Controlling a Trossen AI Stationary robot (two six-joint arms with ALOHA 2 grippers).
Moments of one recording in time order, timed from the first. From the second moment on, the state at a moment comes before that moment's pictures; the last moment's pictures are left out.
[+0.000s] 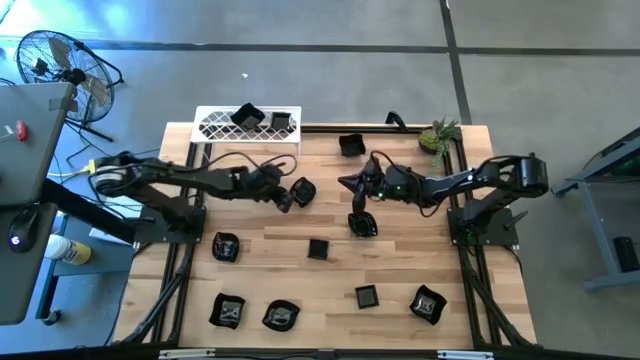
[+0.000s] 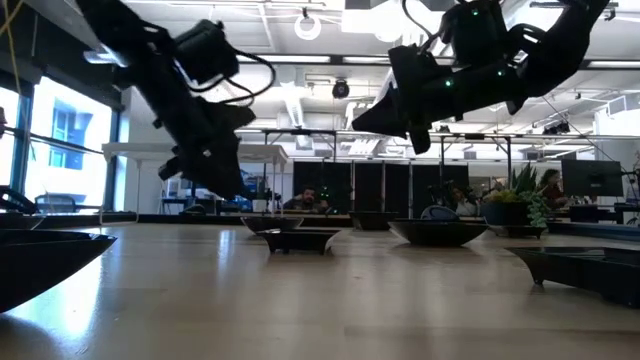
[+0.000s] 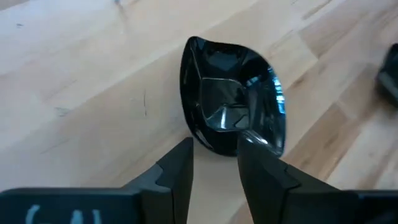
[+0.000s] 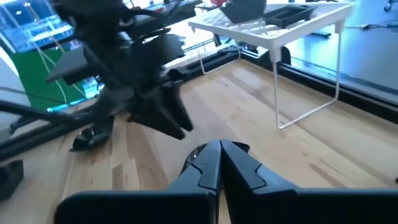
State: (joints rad) left arm 0.21 1.39 0.65 -0.11 -0.17 -0.69; right arm -0.17 1.51 0.54 0.79 0.11 0.32
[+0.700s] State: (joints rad) left arm 0.34 1.51 0.73 -0.15 -0.01 -0.63; right arm -0.09 1.51 0.54 0.79 0.16 0.24
